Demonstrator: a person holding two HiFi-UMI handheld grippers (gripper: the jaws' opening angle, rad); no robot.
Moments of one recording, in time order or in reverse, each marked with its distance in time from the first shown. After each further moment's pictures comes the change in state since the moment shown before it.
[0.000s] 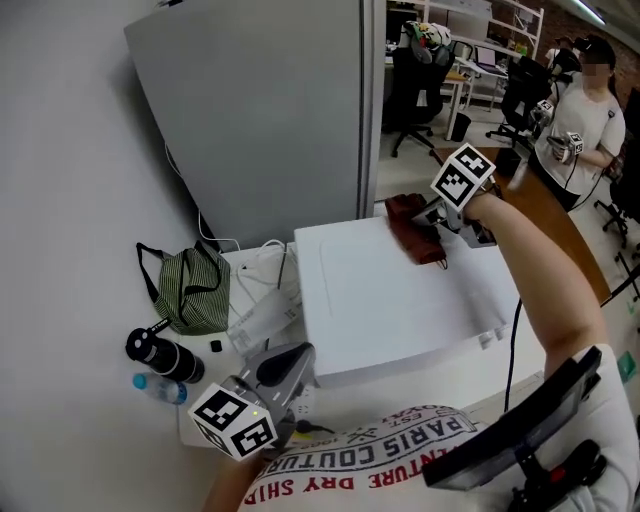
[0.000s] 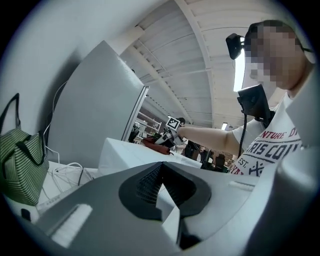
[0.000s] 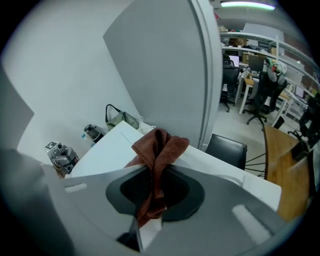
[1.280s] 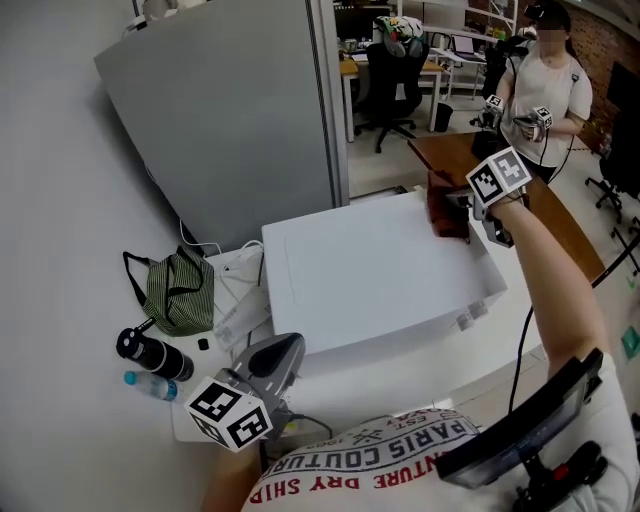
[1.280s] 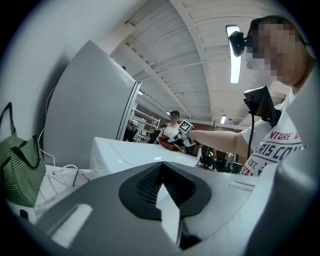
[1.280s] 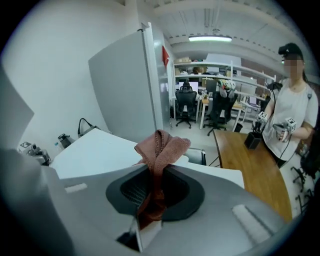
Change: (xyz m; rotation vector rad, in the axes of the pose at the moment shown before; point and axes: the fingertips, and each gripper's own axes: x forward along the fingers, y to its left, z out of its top) left arm 0.021 -0.041 -0.008 0.059 0.037 0.003; right arm -0.121 -0.093 -0.084 0.124 -0.290 -0.363
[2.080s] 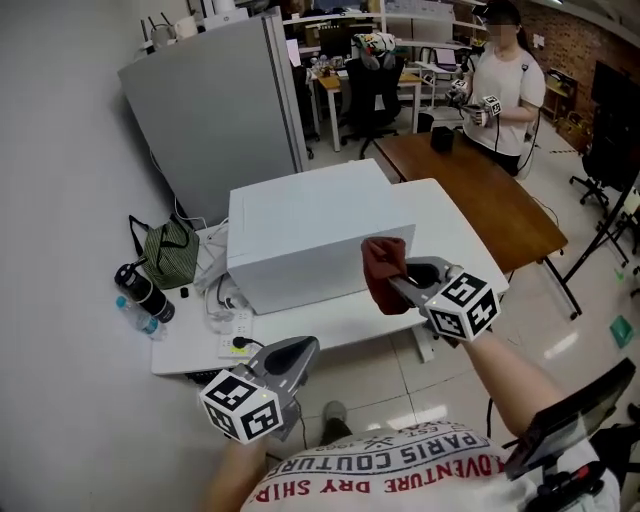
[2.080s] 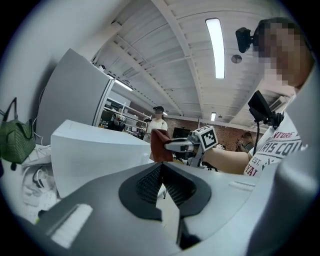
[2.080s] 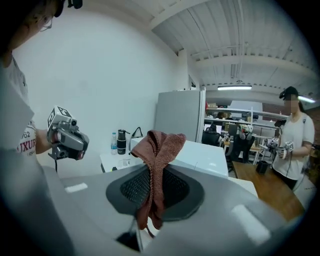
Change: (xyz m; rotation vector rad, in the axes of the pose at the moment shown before) left arm -0.044 -0.251 -0.087 0.009 0.031 -0.077; right arm -0.198 0.230 -0.224 -0.325 -0.451 0.153
